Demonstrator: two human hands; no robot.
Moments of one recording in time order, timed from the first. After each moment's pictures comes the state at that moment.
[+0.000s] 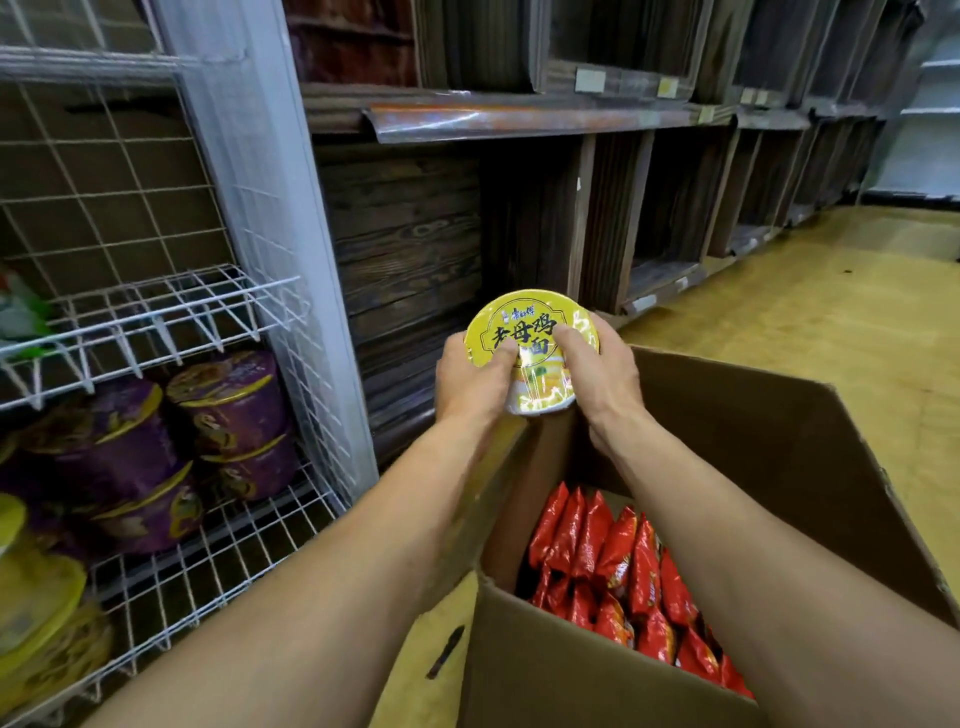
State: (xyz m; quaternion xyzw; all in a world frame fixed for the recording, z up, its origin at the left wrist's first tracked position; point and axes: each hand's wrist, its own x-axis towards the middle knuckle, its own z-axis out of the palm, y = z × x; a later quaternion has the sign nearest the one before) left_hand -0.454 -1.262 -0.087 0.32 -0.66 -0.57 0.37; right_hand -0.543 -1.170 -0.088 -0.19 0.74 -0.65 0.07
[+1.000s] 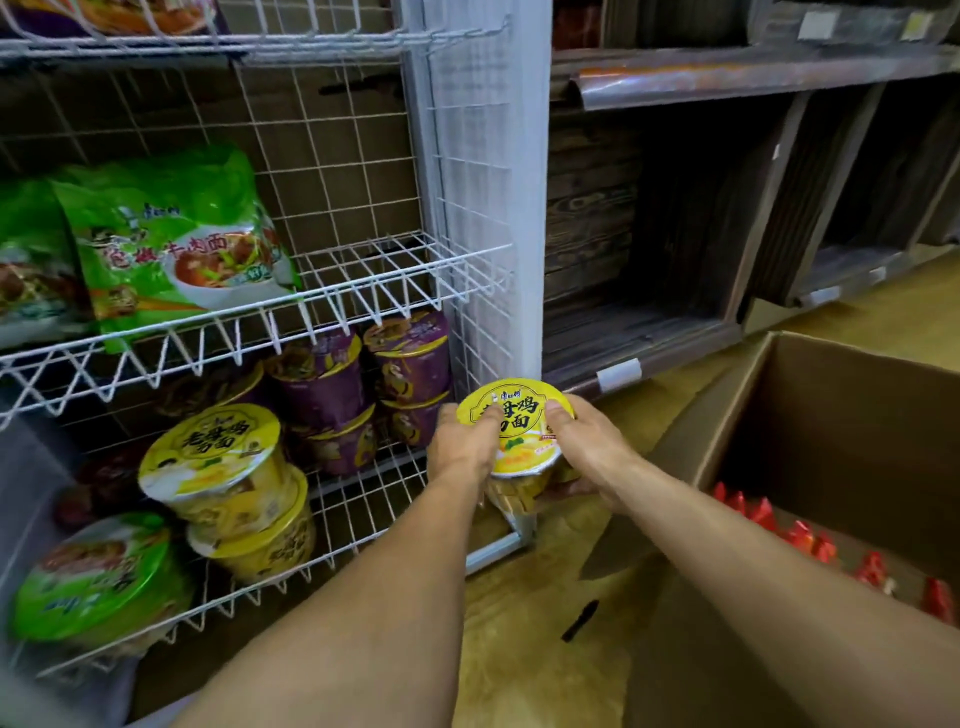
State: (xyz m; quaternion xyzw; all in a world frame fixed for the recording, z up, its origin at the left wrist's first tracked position) left_hand -0.295 -1.362 -0.158 0.55 -0.60 -0.50 0.29; right_hand -0.406 -1.275 -0.149 -0.26 0.76 -0.50 0.32
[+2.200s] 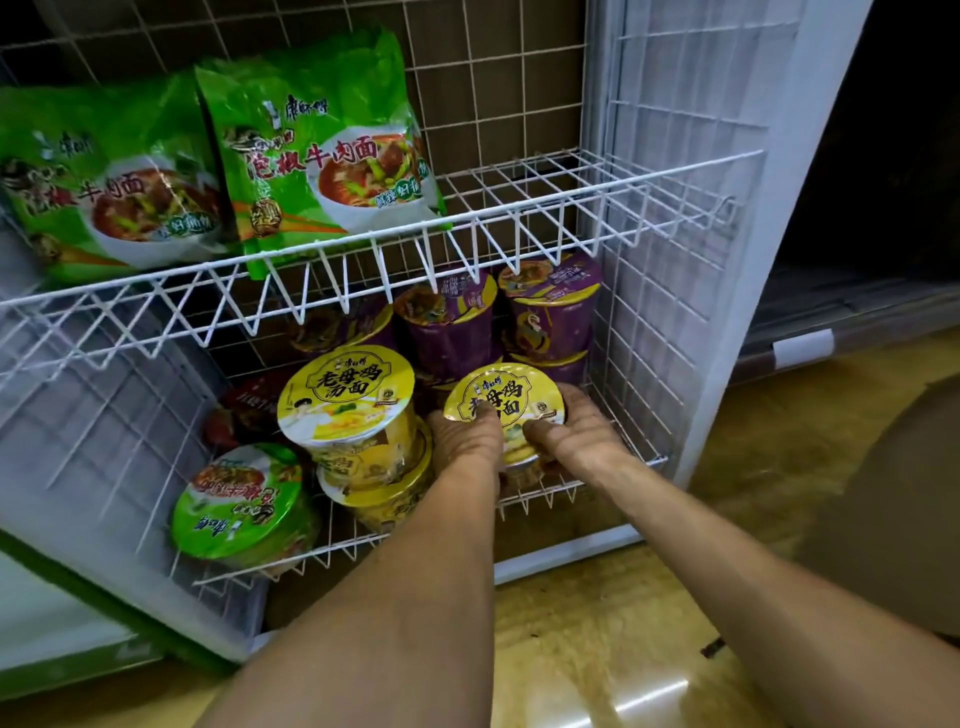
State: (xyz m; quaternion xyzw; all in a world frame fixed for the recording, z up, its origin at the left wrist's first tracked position) left_hand -0.199 -1.436 -0.185 0.69 -0.40 -0.51 0.30; right_hand -0.304 -1.402 -0.214 -0.39 0.72 -0.44 0.37
